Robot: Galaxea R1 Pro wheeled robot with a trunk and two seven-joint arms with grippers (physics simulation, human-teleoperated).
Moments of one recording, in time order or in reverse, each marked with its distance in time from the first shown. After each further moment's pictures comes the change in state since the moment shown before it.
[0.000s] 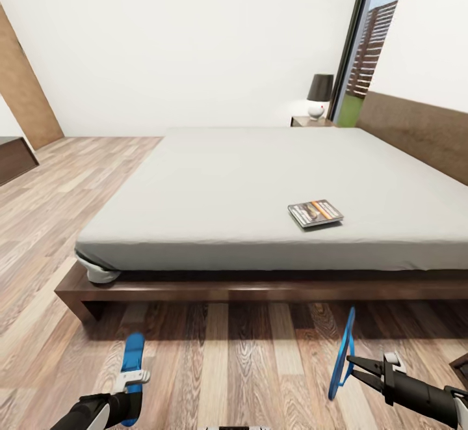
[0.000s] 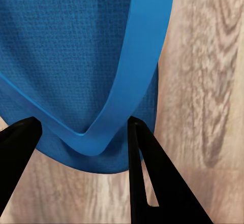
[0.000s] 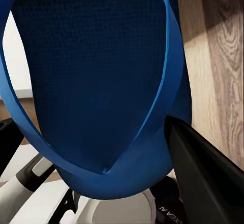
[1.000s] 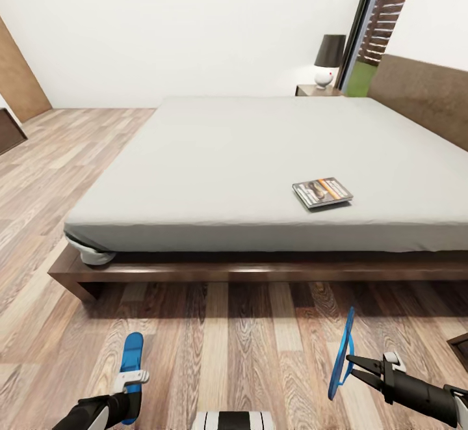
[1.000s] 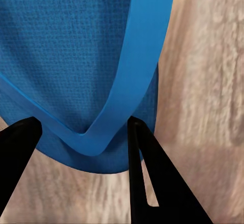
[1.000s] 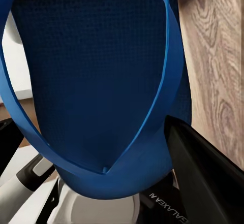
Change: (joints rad) left arm 0.001 0.000 0.000 0.015 -0.002 -0.044 0.000; right arm 0.000 0.000 0.002 -0.008 0.000 0.000 0.000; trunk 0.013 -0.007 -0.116
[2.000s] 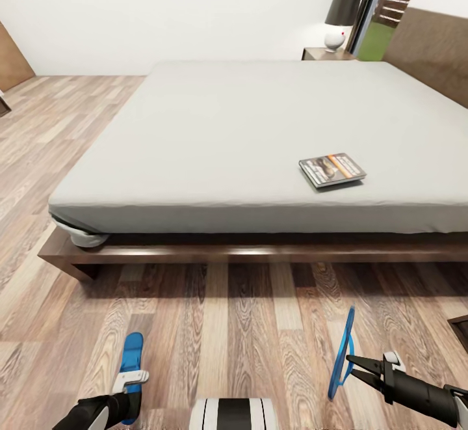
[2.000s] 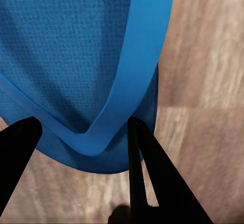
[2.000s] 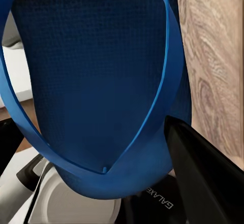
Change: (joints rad) left arm 0.000 0.000 0.001 0.001 0.000 0.000 0.000; right arm 0.000 0.000 0.000 0.000 0.000 0.000 0.000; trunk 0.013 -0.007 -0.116
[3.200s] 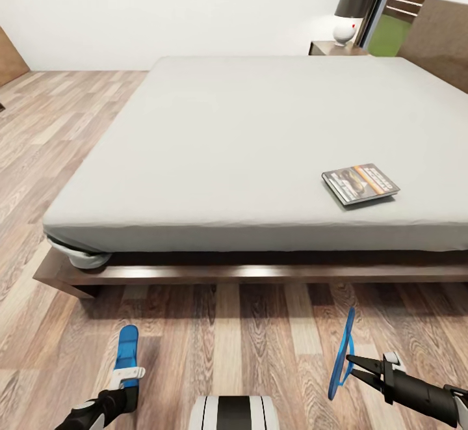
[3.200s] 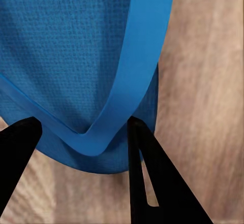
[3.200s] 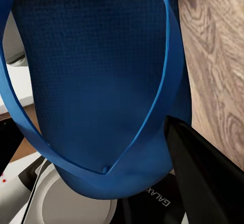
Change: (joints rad) left arm 0.006 0.005 0.002 0.037 -0.004 -0.198 0.004; right arm 0.000 0.000 0.000 0.000 -0.001 0.000 0.000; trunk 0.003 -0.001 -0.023
